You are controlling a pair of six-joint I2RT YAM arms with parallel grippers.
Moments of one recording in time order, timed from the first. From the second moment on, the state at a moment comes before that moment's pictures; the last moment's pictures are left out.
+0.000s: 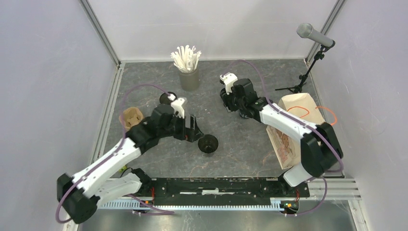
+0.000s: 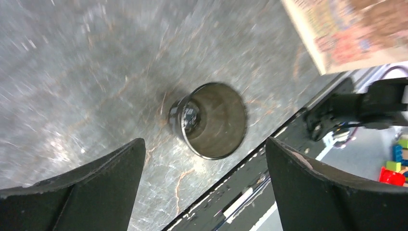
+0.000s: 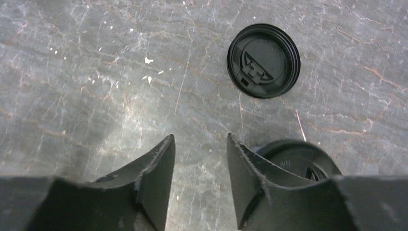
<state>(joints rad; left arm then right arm) -0.69 1.01 0.76 -0.44 0.20 -0.48 0.58 1.51 1.06 -0.17 0.03 -0.07</state>
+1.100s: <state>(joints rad) -0.69 0.37 0.65 -0.59 0.16 -0.24 0.48 2.09 1.49 -0.18 0.00 -0.12</state>
